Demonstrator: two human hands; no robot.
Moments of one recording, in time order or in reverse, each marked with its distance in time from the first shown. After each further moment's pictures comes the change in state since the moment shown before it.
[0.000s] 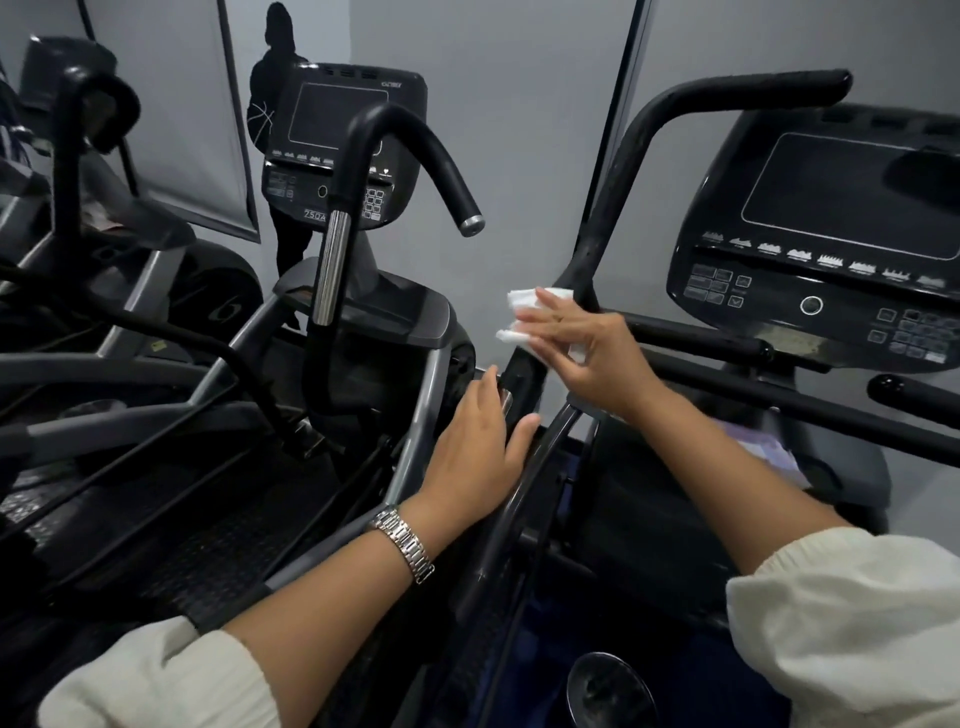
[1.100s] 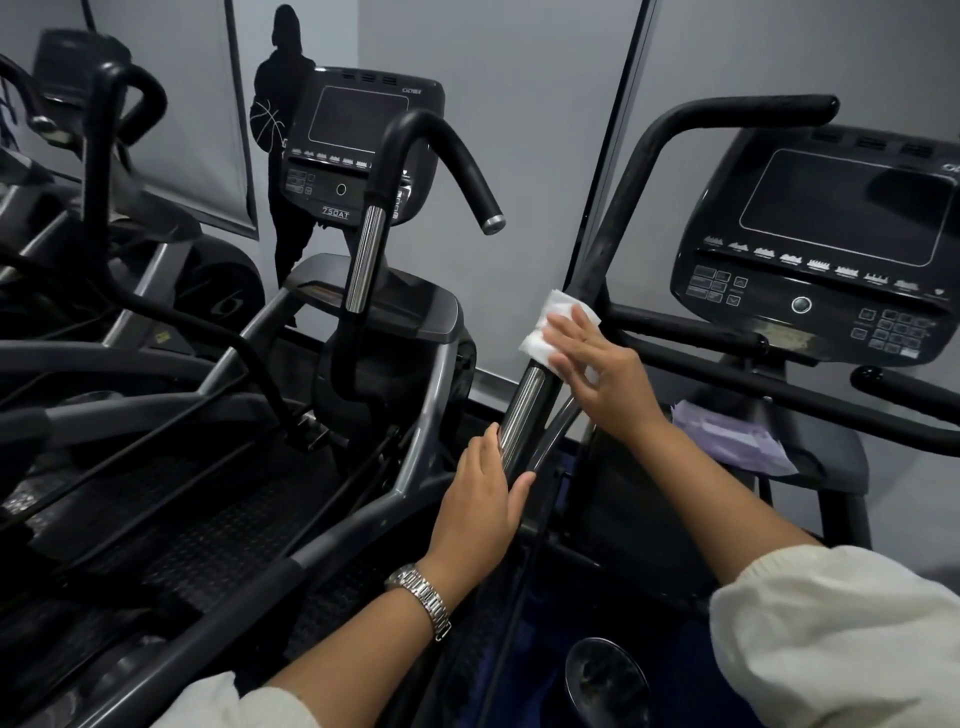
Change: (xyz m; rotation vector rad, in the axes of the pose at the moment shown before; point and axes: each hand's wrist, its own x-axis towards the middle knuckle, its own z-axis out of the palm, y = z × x) left_hand -0.083 -0.036 0.009 0.101 0.032 0.030; right_hand -0.038 -0.033 0.031 -0.078 0.122 0.087
